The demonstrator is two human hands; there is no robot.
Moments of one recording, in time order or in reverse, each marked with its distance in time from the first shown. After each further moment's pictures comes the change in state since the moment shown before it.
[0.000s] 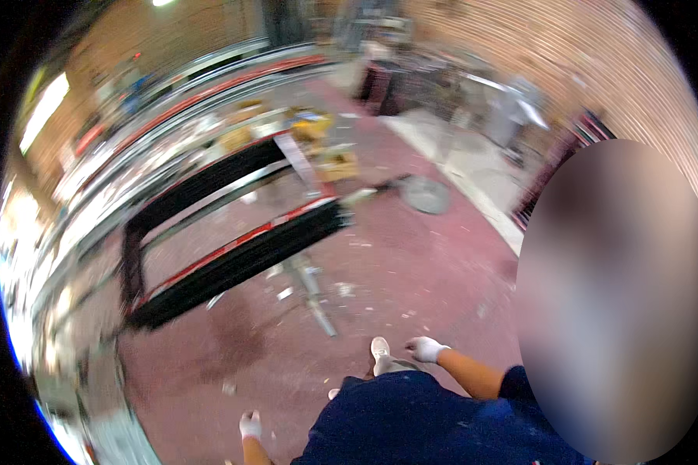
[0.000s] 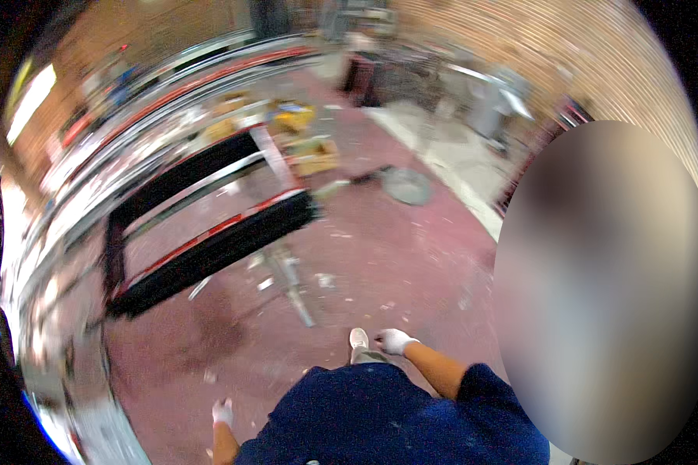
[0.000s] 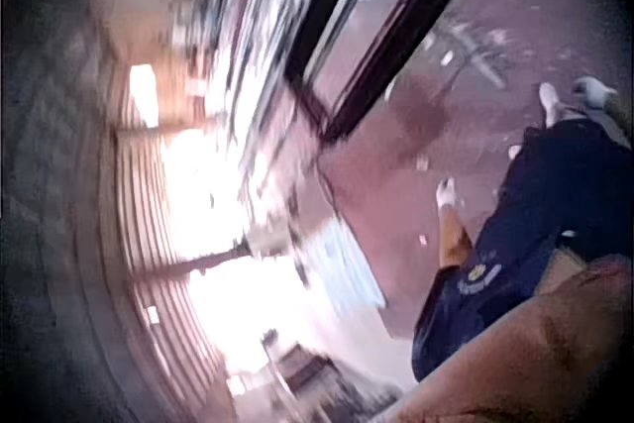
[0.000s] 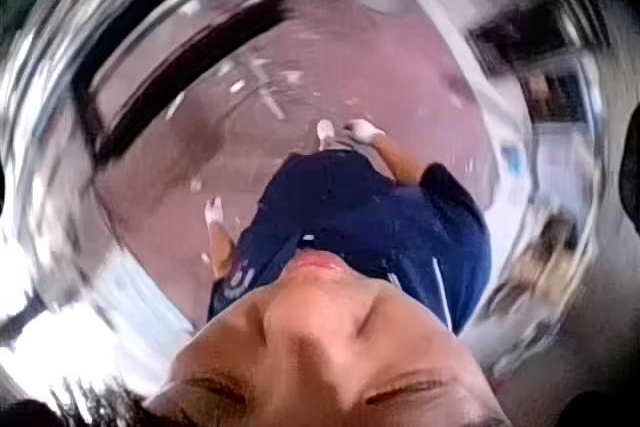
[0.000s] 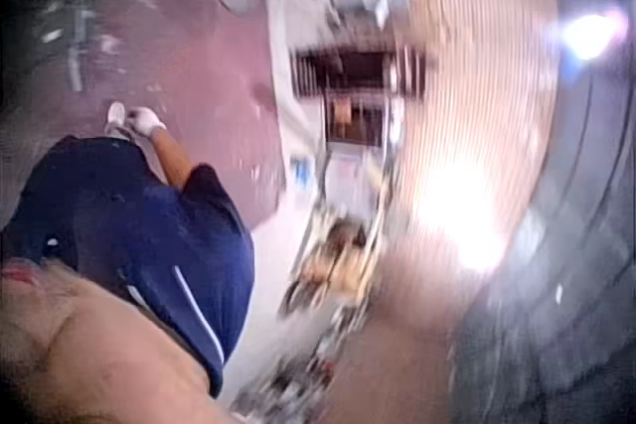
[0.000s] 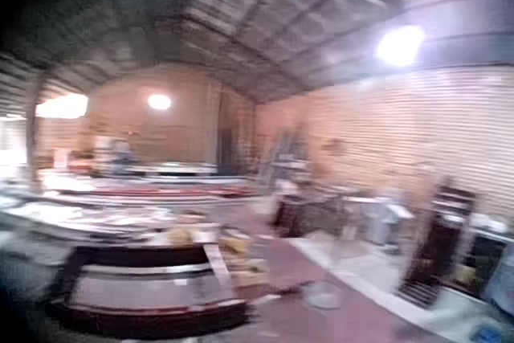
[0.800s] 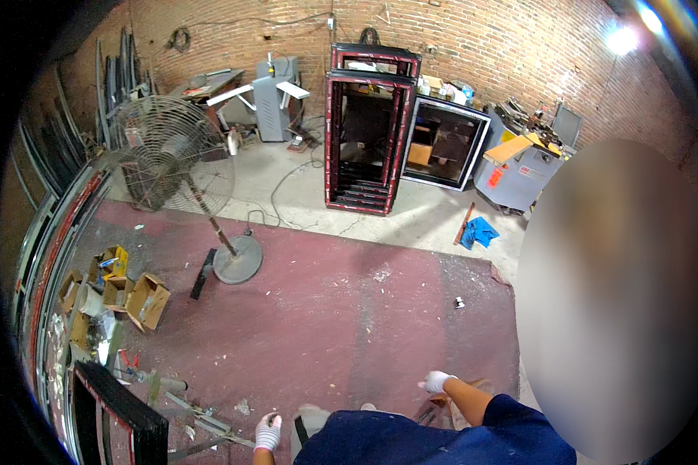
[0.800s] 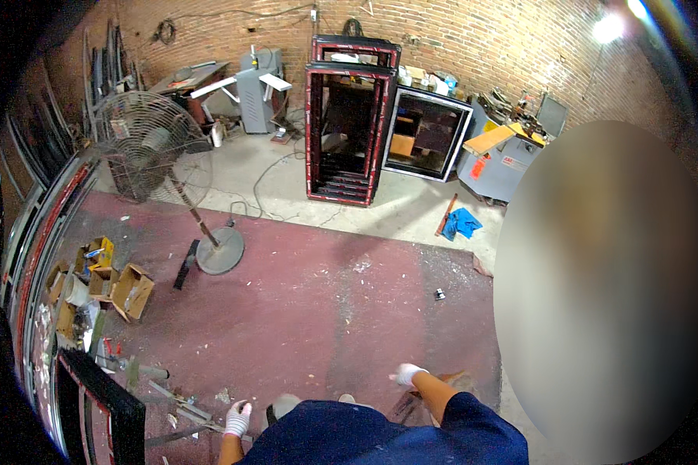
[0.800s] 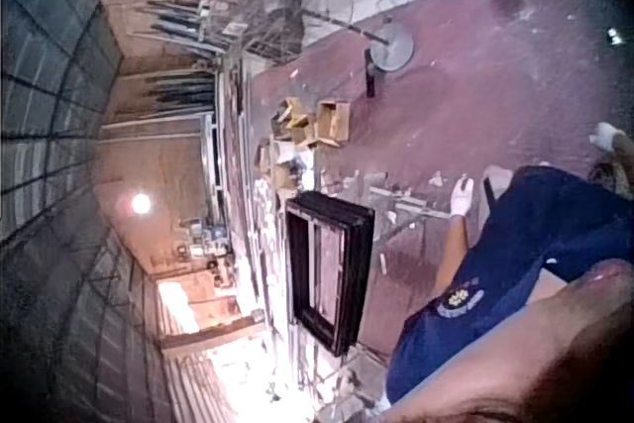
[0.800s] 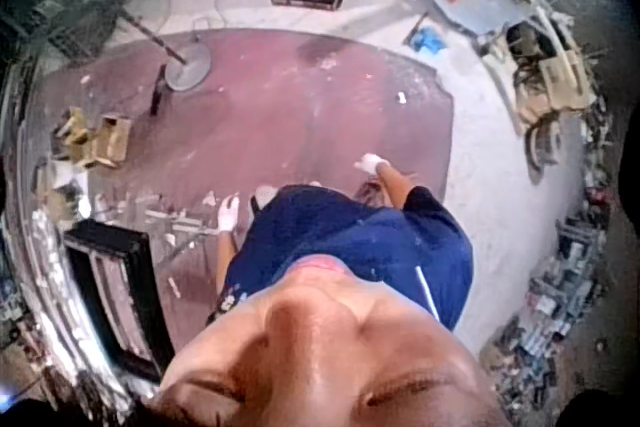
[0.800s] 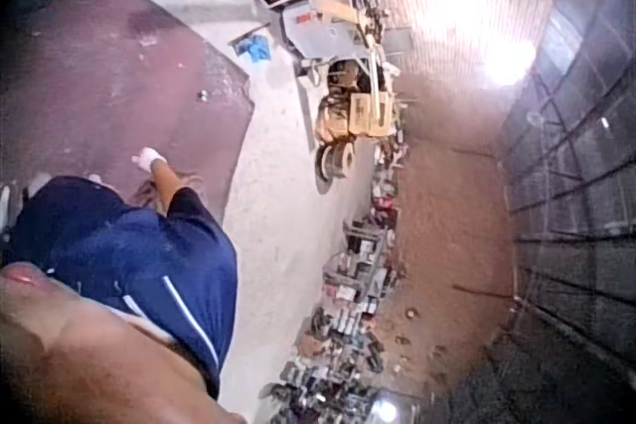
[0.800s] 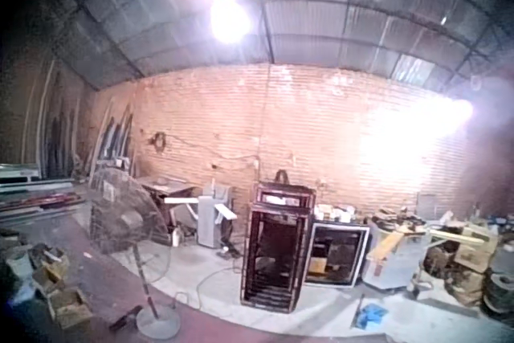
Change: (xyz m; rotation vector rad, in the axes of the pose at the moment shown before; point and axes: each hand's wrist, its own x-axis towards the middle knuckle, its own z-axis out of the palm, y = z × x) left_hand -0.052 0.545 0.554 0.277 -0.829 0.717; right_hand -0.328 0.432 -0.004 0.585 -0.024 0.992
